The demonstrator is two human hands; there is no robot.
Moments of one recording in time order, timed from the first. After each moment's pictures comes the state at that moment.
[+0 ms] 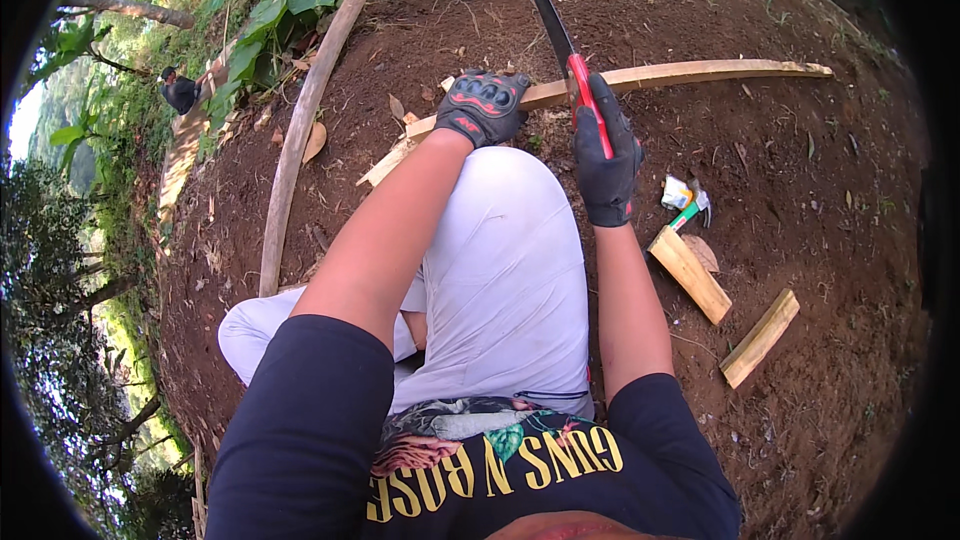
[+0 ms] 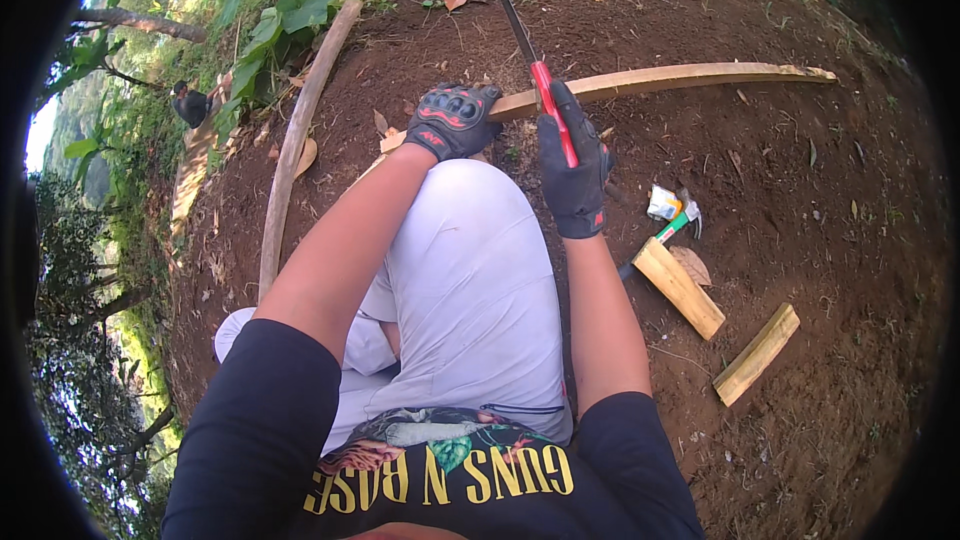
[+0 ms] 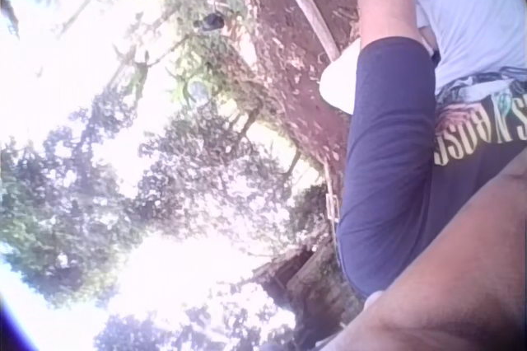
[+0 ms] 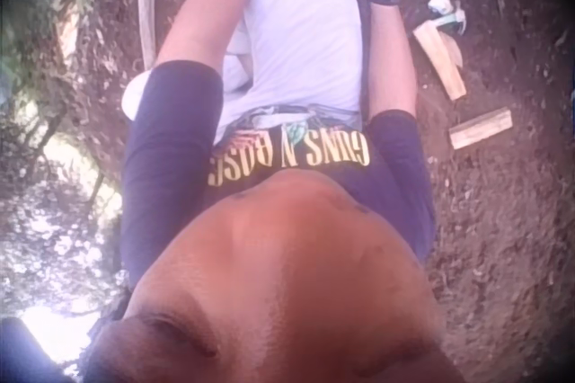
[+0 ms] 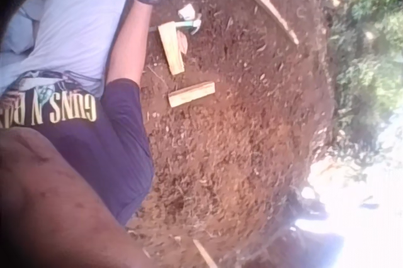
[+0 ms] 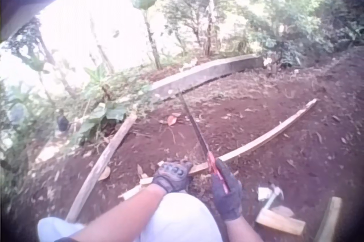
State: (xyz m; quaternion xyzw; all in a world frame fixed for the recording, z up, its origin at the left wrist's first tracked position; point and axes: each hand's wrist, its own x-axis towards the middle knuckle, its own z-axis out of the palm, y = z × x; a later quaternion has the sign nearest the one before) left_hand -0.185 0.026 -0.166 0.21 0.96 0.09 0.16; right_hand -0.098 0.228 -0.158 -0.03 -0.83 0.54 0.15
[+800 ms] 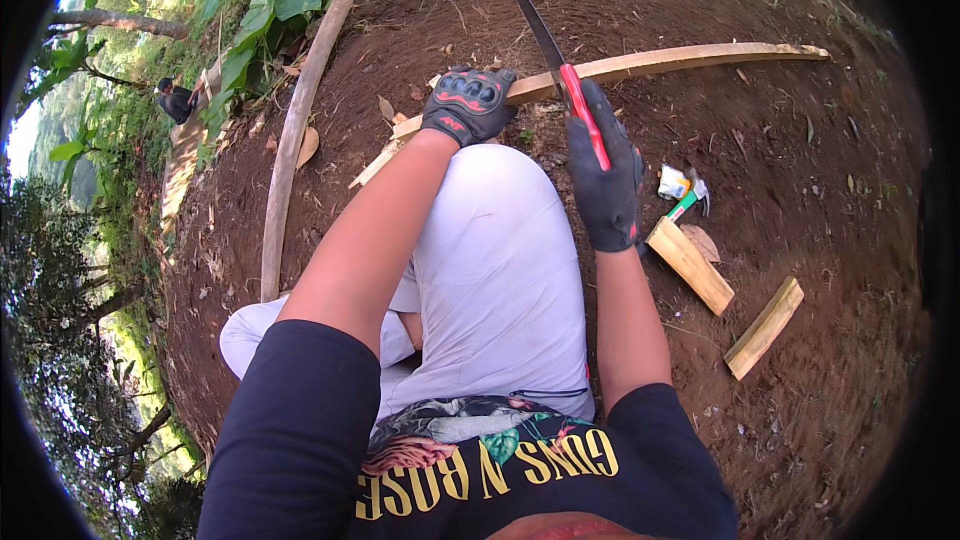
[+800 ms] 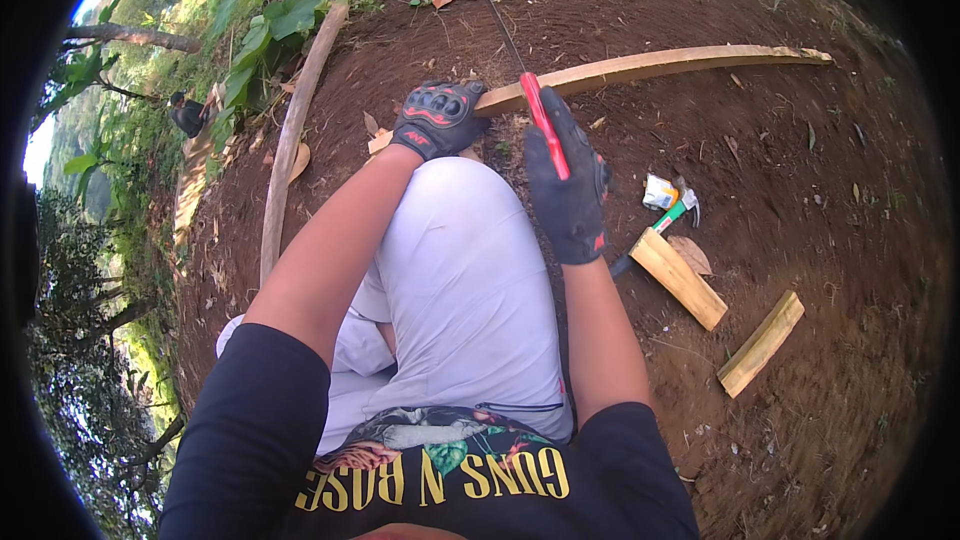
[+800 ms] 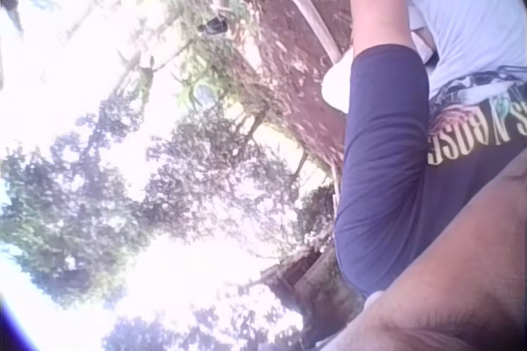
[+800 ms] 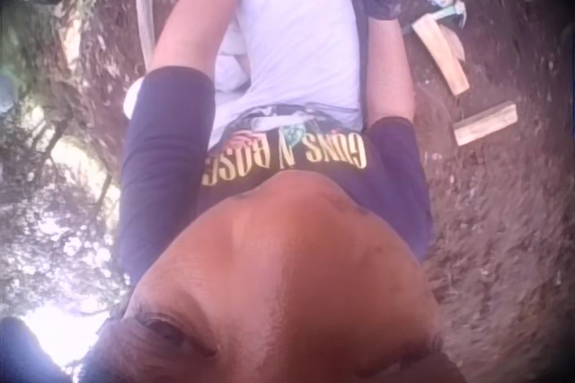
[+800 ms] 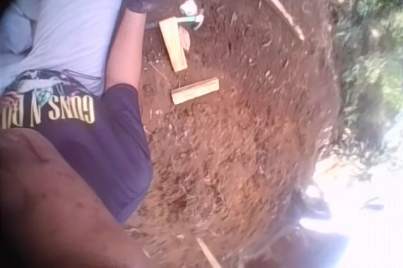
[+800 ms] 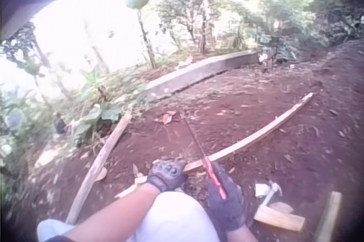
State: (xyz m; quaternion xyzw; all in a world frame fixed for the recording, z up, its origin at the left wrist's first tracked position) left_hand -0.186 0.028 -0.162 0.21 0.96 0.08 0.16; right_hand -0.072 0.226 -0.121 -0.04 -0.85 0.51 0.11
